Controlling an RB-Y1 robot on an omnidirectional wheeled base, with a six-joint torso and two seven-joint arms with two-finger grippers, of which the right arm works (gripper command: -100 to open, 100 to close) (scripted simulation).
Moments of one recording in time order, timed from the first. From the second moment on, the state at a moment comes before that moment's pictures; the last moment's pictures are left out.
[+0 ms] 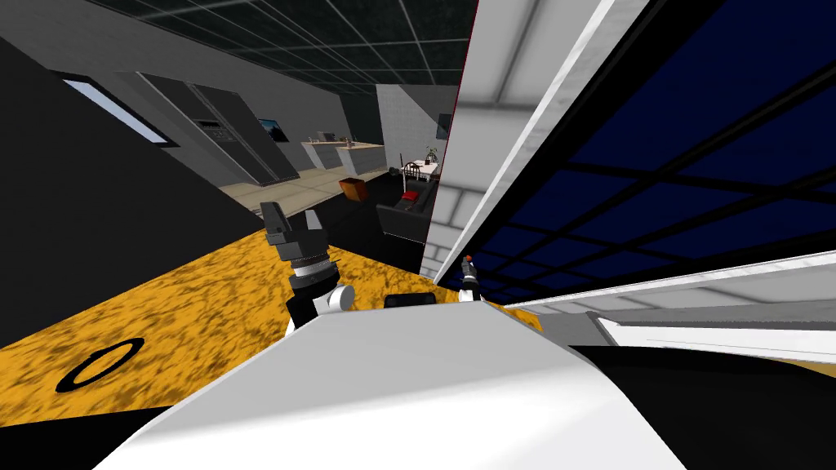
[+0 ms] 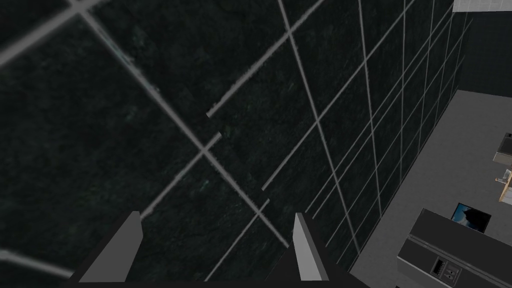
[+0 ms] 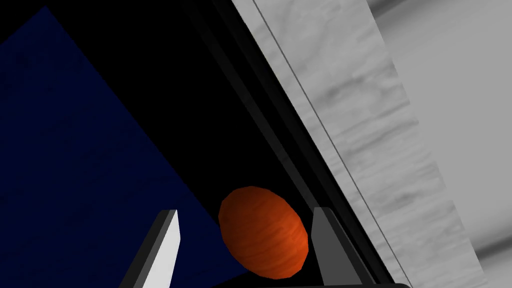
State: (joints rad) arm 0.03 -0.15 -0.24 -0.73 -0.19 -0.72 0.96
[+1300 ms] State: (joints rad) arm 0.10 -0.14 -0.22 -0.78 -0.30 -0.77 0.74
